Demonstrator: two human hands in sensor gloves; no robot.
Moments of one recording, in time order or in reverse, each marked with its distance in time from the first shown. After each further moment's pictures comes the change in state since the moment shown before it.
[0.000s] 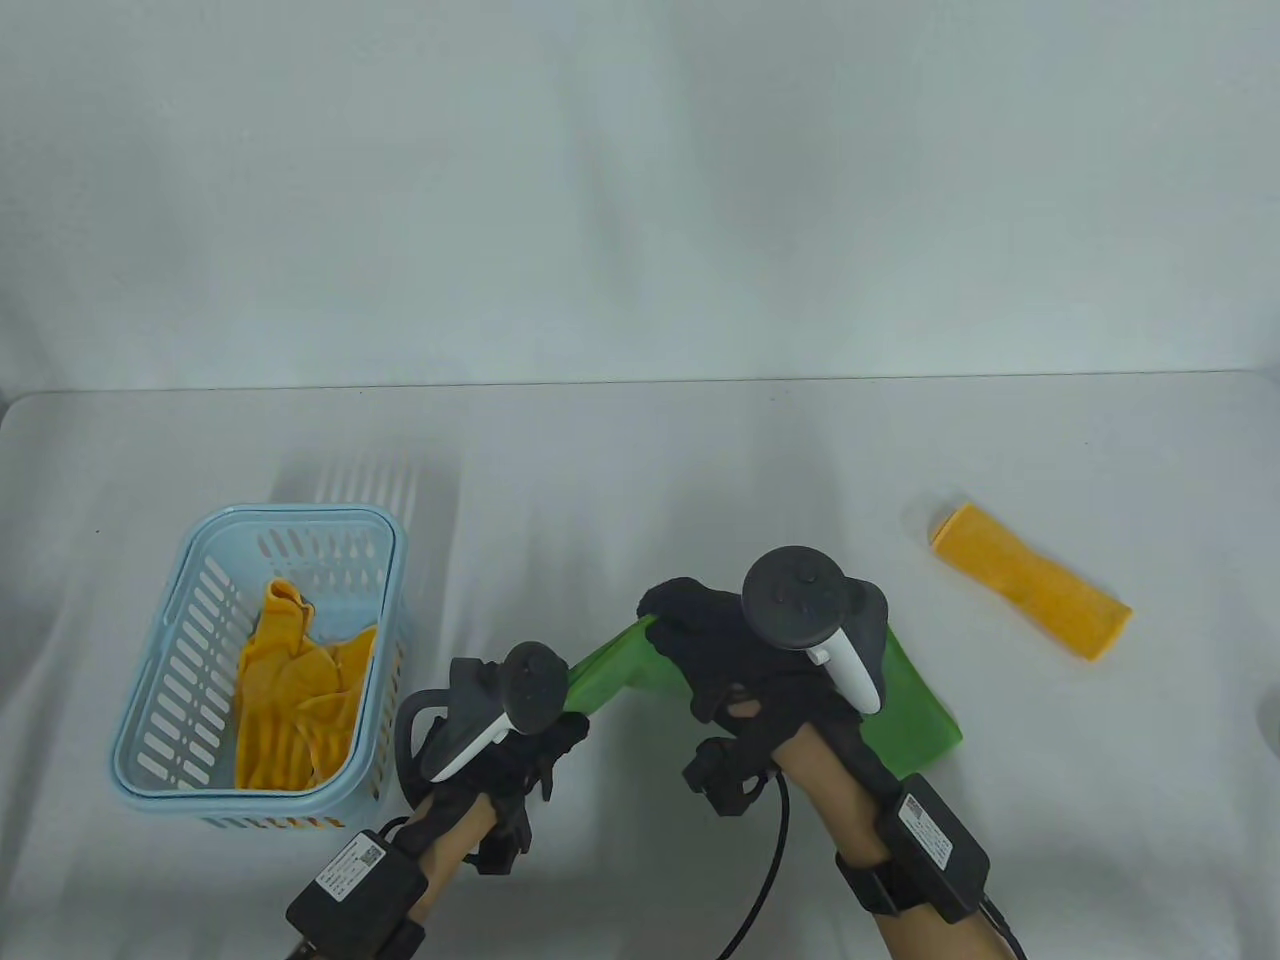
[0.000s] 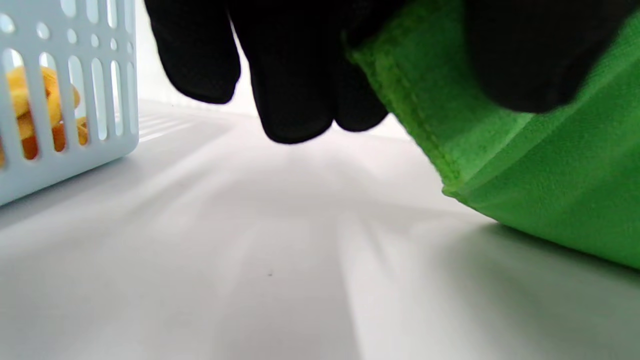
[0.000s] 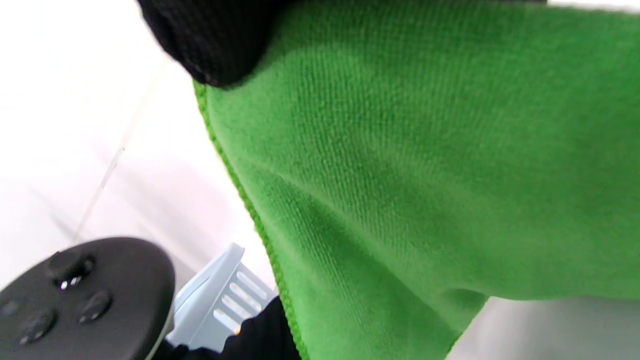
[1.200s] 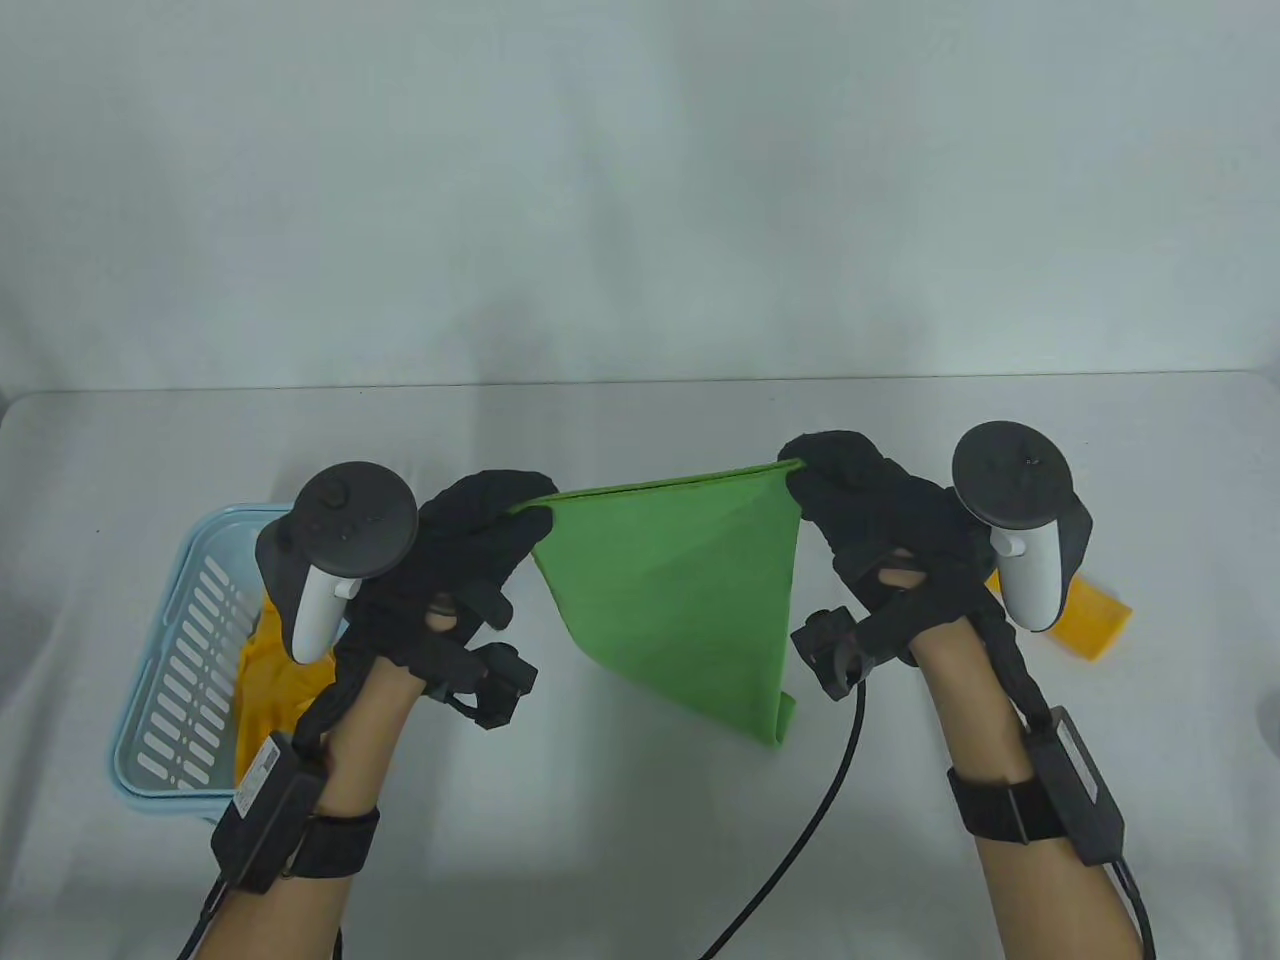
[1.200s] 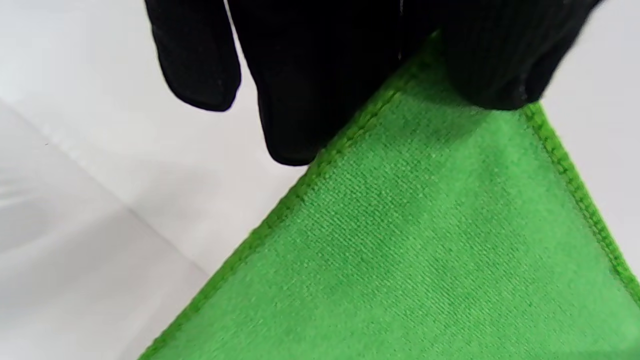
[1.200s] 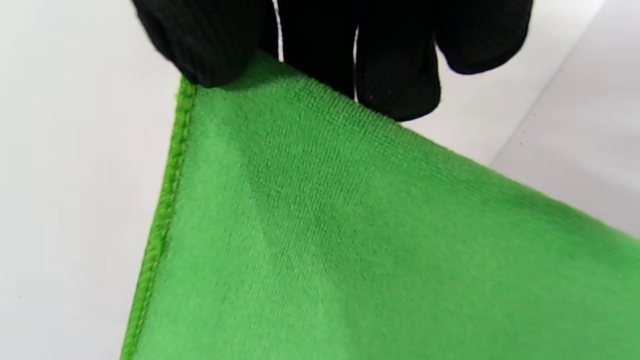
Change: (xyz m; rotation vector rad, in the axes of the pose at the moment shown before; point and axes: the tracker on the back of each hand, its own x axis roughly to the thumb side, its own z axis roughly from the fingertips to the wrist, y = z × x) left_hand -0.008 0.195 0.011 0.283 -0.147 0.665; right_hand 0.020 -0.140 0.000 -0.190 0.074 -0.283
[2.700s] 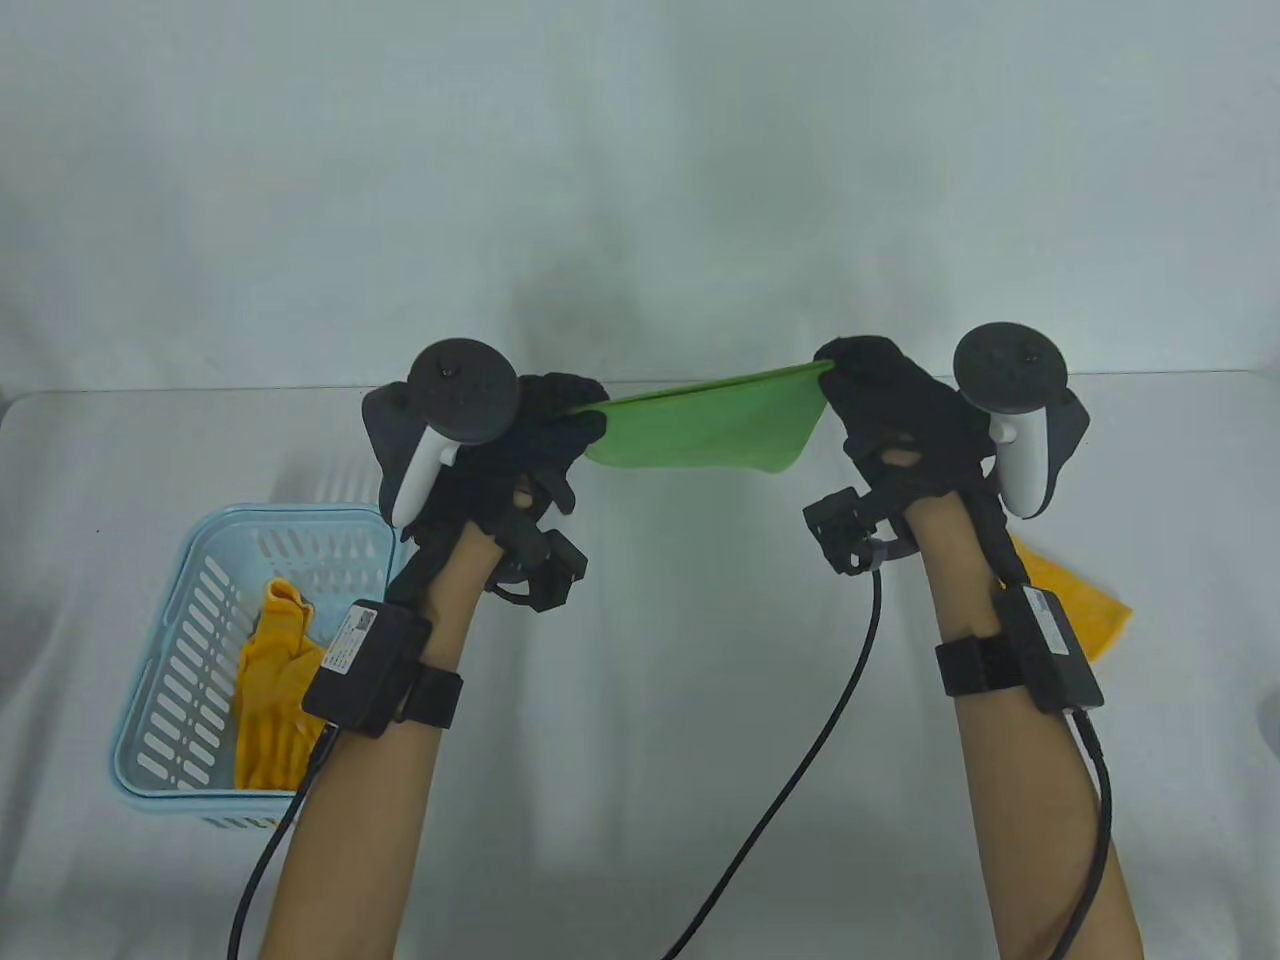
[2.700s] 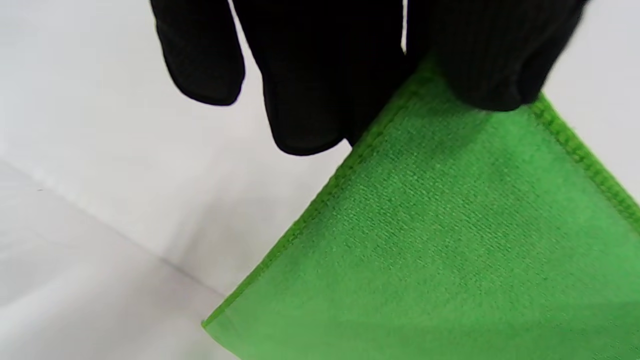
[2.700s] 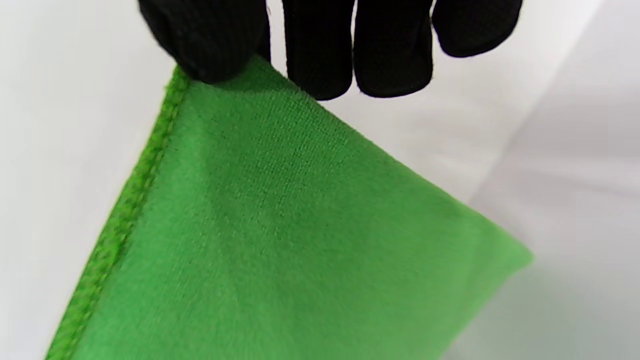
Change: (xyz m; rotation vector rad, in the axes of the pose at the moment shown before) left_hand 0.003 -0.042 -0.081 0.007 0.100 -0.219; right_hand -0.039 -0.010 -0.081 -0.104 0.144 0.080
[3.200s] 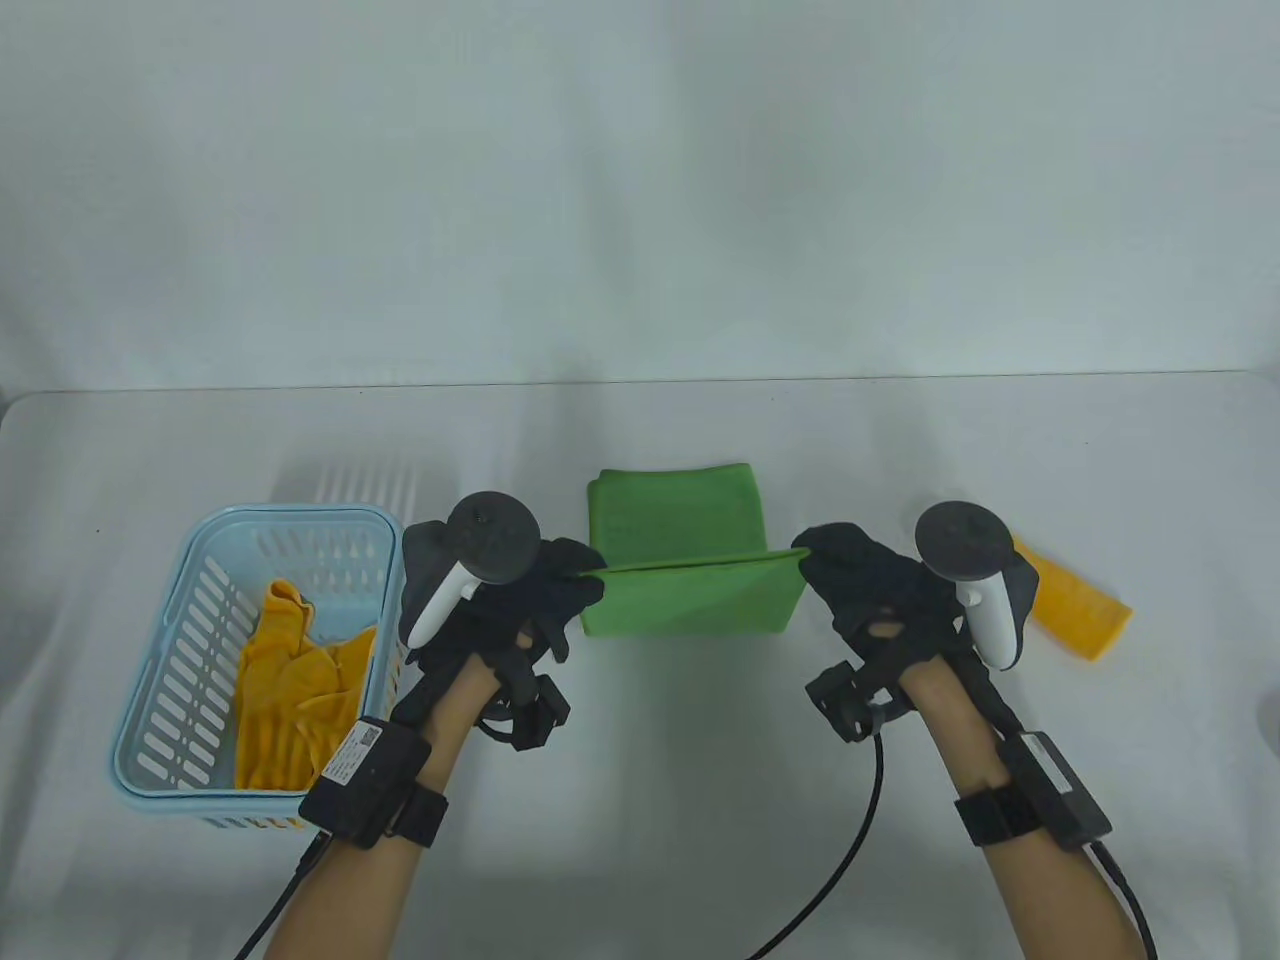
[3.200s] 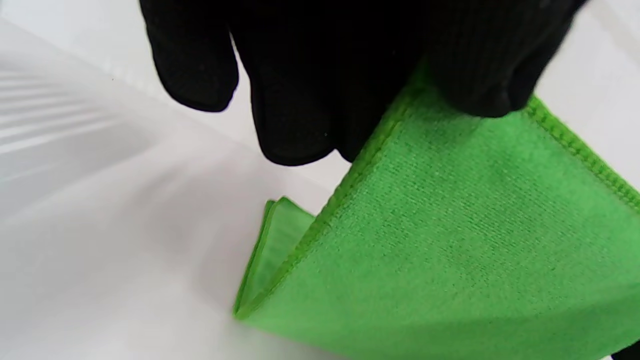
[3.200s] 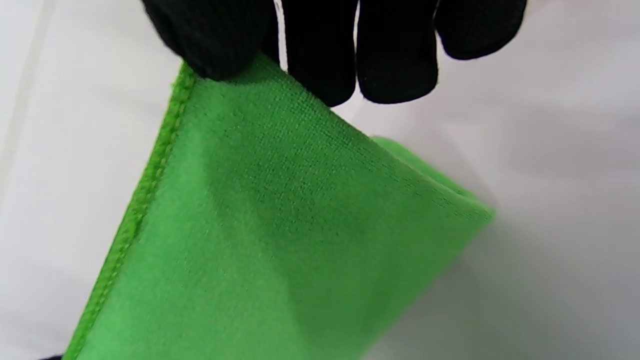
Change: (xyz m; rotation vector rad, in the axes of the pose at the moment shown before) left_hand -0.058 -0.081 0.060 -0.288 0.007 -0.111; right_hand -0.120 0.047 0.058 0.219 0.073 0.058
